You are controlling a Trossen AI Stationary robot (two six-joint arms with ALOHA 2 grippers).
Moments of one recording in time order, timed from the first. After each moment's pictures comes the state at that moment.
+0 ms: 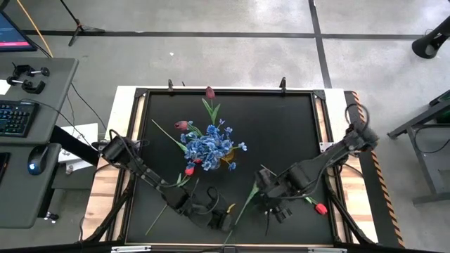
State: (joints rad) left arm -0.63 1.99 1.22 0.34 -0.26 -1.63; right arm 0.56 1.68 1.47 -0.98 0.00 0.10
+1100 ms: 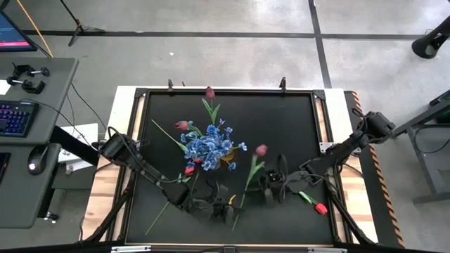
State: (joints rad) left arm -0.59 1.96 1.22 0.37 -0.51 -1.36; right arm 0.58 1.45 0.66 0.53 0.45 0.94
